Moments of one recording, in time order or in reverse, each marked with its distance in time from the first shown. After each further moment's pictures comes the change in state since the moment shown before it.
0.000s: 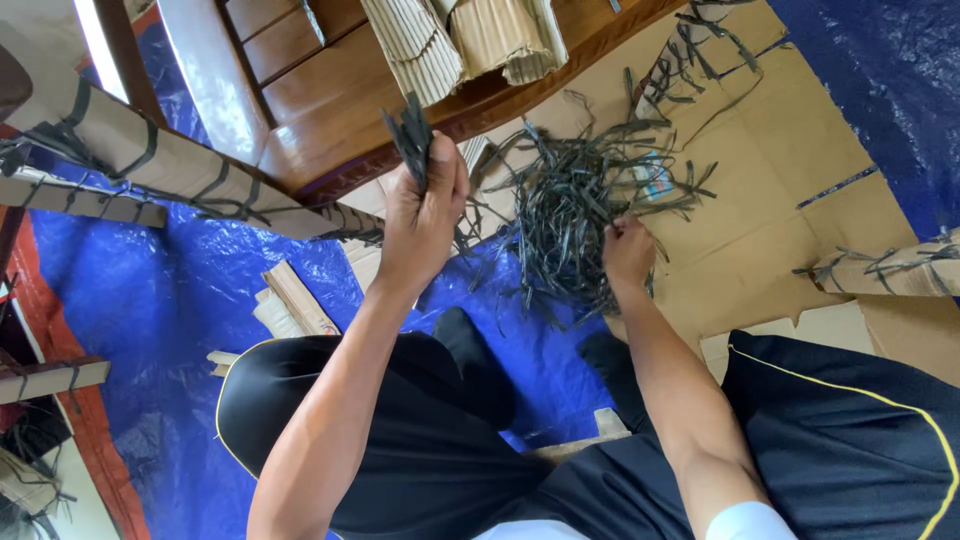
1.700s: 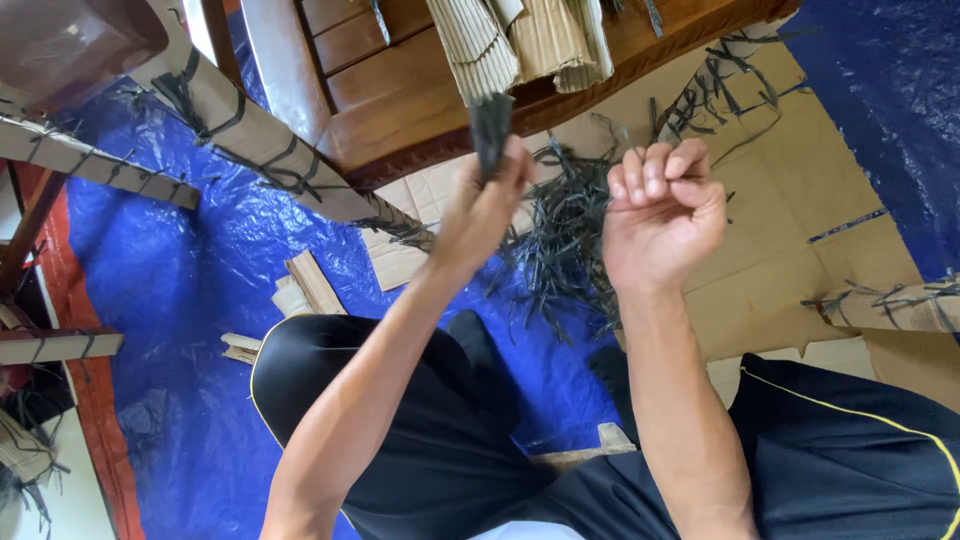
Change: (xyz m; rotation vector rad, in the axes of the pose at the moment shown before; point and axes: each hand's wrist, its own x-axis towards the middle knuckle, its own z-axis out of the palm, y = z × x) left_hand -0.002 -0.010 0.011 -0.334 -0.039 -0.099; right_hand -0.028 -0.240 -0.187 2.107 -0.330 -0.204
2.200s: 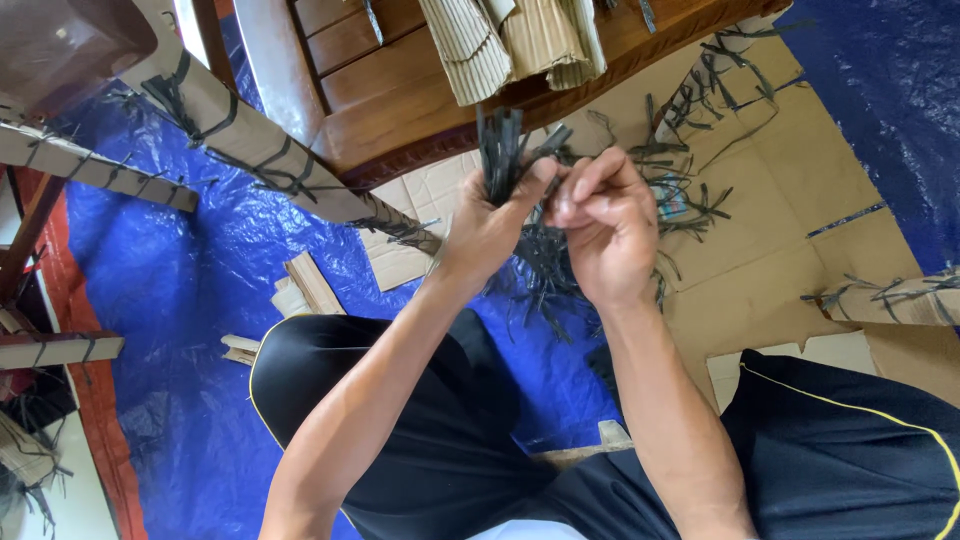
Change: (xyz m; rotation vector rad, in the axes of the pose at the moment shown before) left_hand -0.011 0.006 0.026 -0.065 -0.017 -0.004; right_hand -0.020 0.011 0.021 -0.234 -0.157 0.191
